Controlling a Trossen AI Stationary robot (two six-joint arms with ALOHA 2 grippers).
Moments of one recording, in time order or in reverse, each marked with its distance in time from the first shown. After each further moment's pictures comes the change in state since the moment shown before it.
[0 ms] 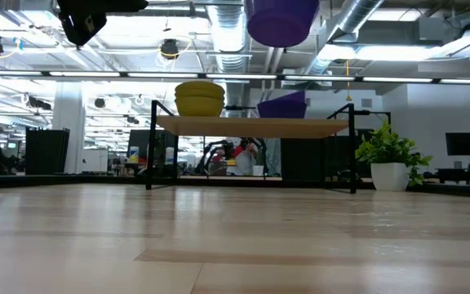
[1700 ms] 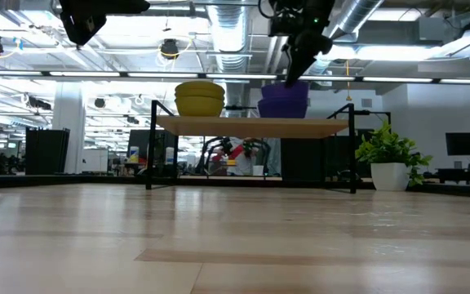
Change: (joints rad) left arm 0.000 0.000 0.000 0.002 -0.039 0.010; right arm -0.561 0.156 0.000 0.004 -0.001 -0.269
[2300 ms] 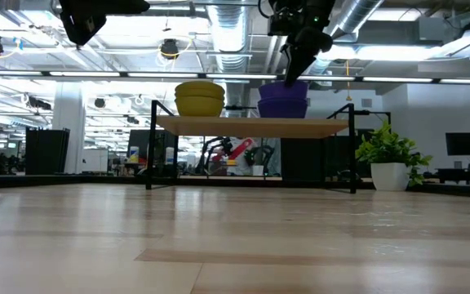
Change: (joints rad) left arm 0.000 0.000 0.000 -0.003 -0.003 0.000; right arm 0.001 0.001 0.000 -0.004 -0.064 0.000
